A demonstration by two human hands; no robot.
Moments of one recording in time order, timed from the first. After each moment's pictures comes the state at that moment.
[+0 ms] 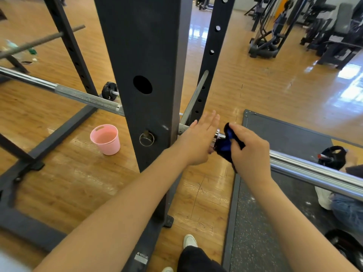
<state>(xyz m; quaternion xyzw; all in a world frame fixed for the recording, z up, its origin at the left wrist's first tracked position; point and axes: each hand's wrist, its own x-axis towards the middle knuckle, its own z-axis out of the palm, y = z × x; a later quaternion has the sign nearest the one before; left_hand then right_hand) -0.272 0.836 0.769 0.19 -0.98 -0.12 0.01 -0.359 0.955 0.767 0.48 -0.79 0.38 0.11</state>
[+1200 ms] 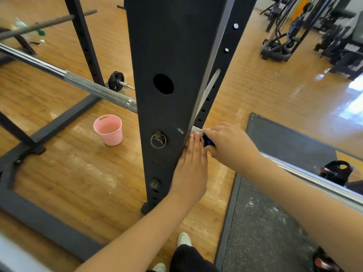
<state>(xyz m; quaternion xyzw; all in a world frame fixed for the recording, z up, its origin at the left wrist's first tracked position) -0.234 0.876 0.703 0.36 -0.92 0.03 0.14 -0.349 0.890 0.797 0.70 -0.71 -0.05 0.05</state>
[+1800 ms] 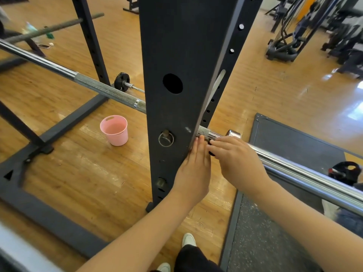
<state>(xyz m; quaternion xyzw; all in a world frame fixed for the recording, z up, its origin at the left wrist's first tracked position) -0.221 0.873 0.703 0.32 -0.94 -0.04 0.09 -0.339 0.924 0.764 0.73 -0.66 0.13 0.14</state>
